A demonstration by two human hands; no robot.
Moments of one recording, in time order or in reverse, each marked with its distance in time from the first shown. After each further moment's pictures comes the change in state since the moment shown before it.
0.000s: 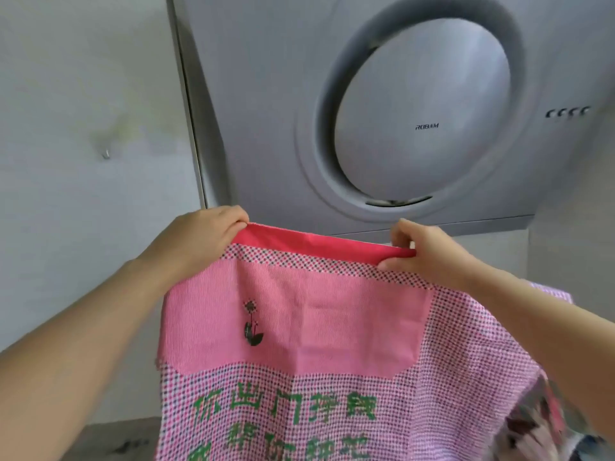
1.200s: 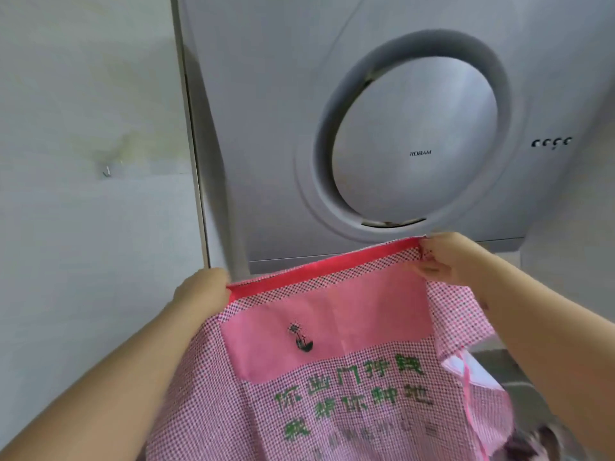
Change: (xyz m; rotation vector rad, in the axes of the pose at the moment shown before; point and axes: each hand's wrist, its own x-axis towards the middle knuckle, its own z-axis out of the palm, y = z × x) left_hand -0.003 -0.011 0.064 0.038 -0.395 -0.558; right_hand 0.039 0.019 -0.025 0.713 0.271 0.569
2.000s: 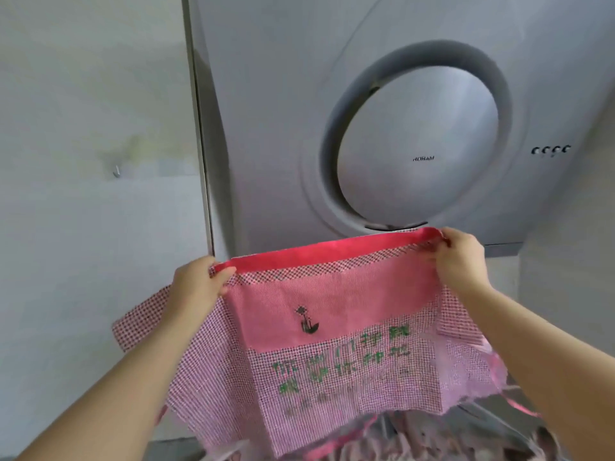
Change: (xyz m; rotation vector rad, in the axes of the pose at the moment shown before) left_hand -0.024 -0.009 -0.005 -0.572 0.374 -0.003; right_hand -0.028 0.013 0.002 -0.448 0.353 -0.284
